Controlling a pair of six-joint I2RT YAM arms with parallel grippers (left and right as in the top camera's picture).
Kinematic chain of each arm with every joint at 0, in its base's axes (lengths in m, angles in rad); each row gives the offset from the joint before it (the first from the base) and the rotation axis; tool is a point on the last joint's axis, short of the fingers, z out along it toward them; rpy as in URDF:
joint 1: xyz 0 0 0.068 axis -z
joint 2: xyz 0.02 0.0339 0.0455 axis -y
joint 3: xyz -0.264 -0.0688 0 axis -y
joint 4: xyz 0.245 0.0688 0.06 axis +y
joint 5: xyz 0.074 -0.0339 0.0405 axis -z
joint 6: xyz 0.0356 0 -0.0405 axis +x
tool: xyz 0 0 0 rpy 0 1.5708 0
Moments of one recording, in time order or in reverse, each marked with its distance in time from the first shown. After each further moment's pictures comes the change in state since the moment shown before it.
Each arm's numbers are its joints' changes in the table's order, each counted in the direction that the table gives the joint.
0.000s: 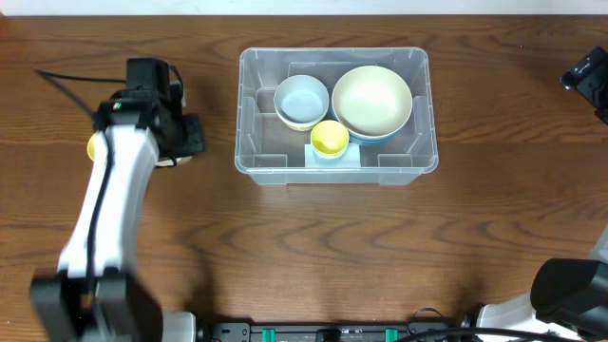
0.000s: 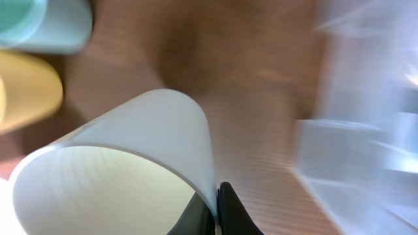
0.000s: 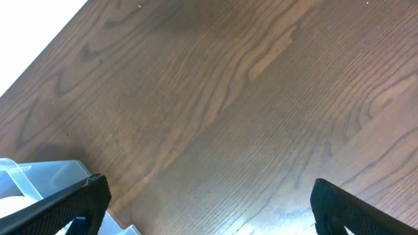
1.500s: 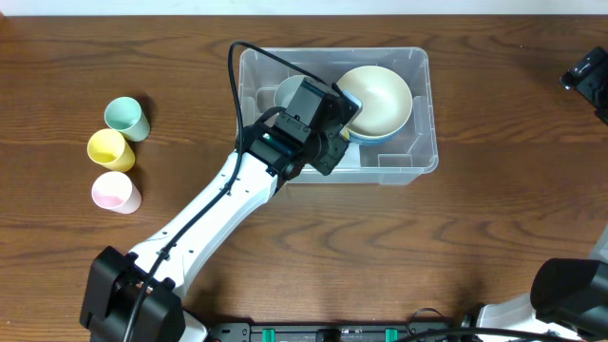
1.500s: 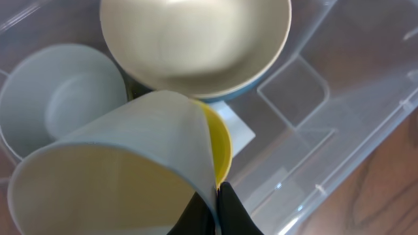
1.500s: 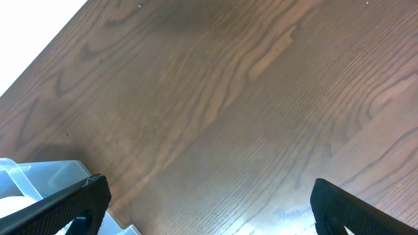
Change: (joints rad) left arm 0.636 -0.108 0.002 -0.339 0.048 0.185; right arm 0.000 0.000 0.000 0.000 0.000 0.000
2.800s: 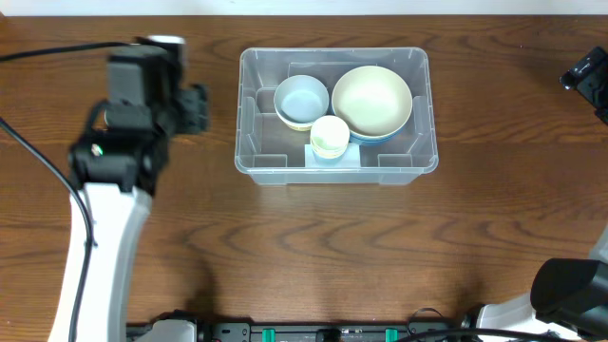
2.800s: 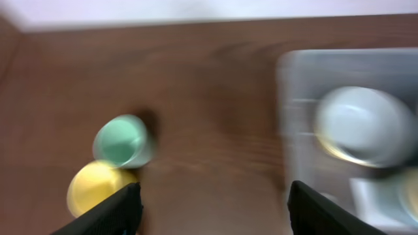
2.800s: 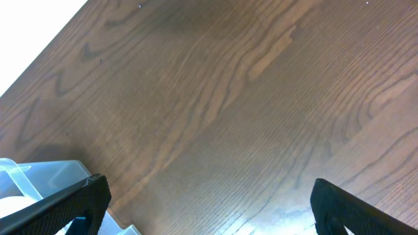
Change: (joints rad) left arm -0.568 0.282 0.105 0.220 -0.236 -0.108; right arm 0.000 0.000 0.000 0.000 0.000 0.000
